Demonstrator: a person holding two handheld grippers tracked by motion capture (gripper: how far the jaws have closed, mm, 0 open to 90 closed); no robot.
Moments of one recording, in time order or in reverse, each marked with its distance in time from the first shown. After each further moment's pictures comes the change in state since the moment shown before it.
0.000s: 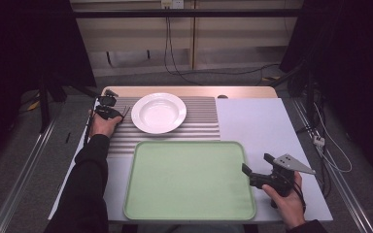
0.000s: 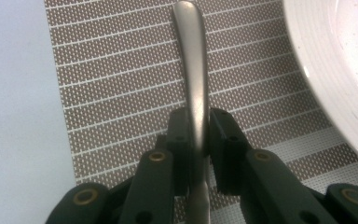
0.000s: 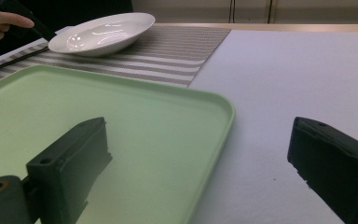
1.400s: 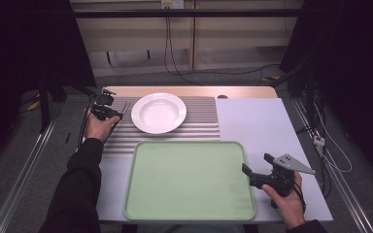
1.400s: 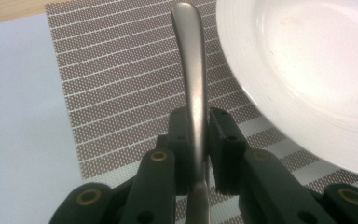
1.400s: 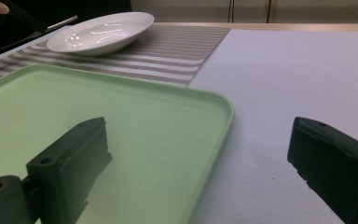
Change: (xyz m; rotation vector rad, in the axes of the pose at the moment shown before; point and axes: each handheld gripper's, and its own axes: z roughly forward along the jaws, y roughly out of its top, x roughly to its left) left arm -0.014 -0.008 -0.042 -0.090 -0.029 0.075; right arm 0.000 0.000 0.000 0.001 -0.006 -0.001
